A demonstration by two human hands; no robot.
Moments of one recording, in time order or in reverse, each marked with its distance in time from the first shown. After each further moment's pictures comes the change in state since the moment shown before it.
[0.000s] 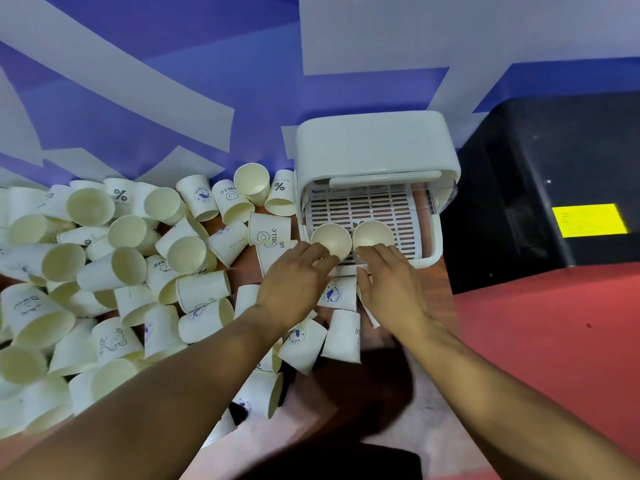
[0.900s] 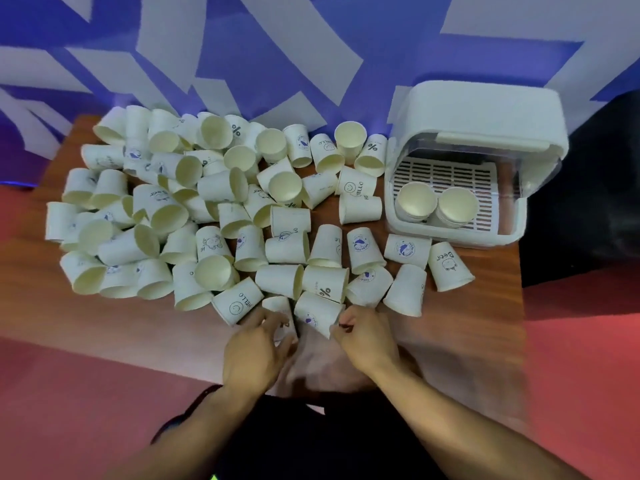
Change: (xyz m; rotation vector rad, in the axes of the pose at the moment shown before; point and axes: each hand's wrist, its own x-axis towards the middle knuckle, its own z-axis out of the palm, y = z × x) left_hand -0.283 0.033 -0.010 -0.212 -0.083 -0.886; right_hand -0.141 -0.137 0.072 0.241 -0.576 0.368
